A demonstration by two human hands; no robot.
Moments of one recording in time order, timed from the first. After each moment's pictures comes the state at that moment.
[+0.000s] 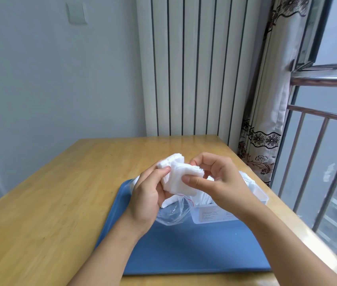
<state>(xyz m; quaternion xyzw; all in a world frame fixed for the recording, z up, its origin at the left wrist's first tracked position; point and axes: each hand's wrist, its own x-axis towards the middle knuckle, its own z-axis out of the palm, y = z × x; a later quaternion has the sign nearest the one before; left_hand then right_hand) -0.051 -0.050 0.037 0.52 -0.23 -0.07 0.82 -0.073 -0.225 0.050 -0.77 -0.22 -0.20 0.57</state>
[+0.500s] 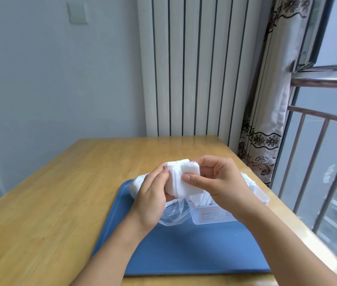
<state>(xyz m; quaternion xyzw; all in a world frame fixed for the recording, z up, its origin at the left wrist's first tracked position) -0.045 -0.052 0.029 0.62 -0.19 -0.04 0.76 -0.077 -0.222 0.053 -0.72 -0.17 -0.15 0.66</state>
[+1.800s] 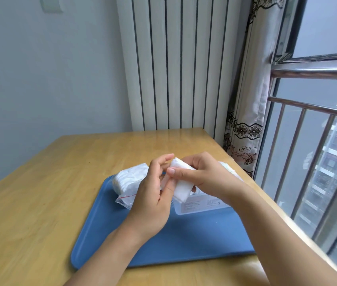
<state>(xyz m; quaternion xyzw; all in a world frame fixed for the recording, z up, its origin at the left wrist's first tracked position) -0.063 -0.078 0.008 0.71 -0.34 0.12 0.60 -0.074 -0.245 0.056 -0.83 -0.15 -0.05 0.53</state>
